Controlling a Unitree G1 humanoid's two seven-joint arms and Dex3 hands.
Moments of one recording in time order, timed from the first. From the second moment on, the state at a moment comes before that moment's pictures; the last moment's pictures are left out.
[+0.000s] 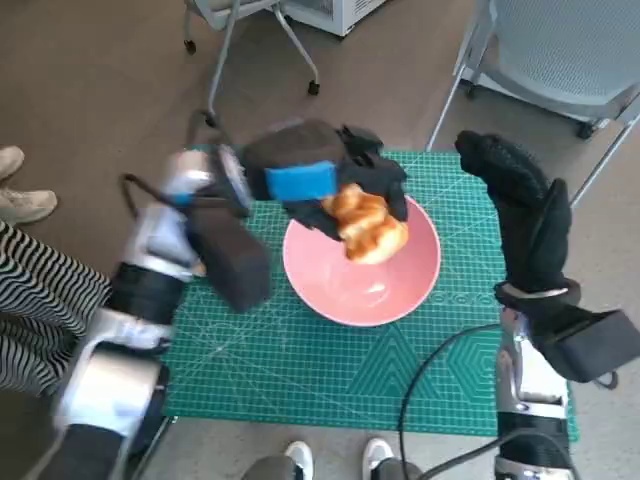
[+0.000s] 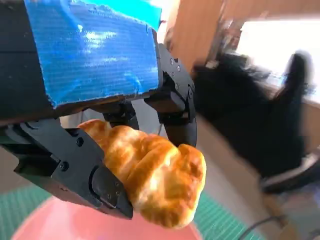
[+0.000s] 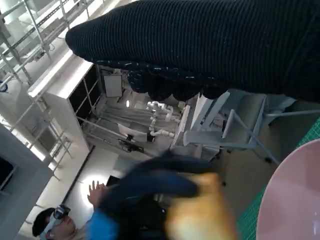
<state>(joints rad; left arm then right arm) -1.08 0.32 -0.29 0.81 0.35 -0.77 -0.52 -0.45 -0.16 -0.13 0.24 0.20 -0.51 0.27</state>
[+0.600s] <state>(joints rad) -1.14 0.28 -0.36 0.97 0.42 -0.64 -0.59 -0.42 -0.17 -0.15 0.21 0.19 -0.51 0.27</state>
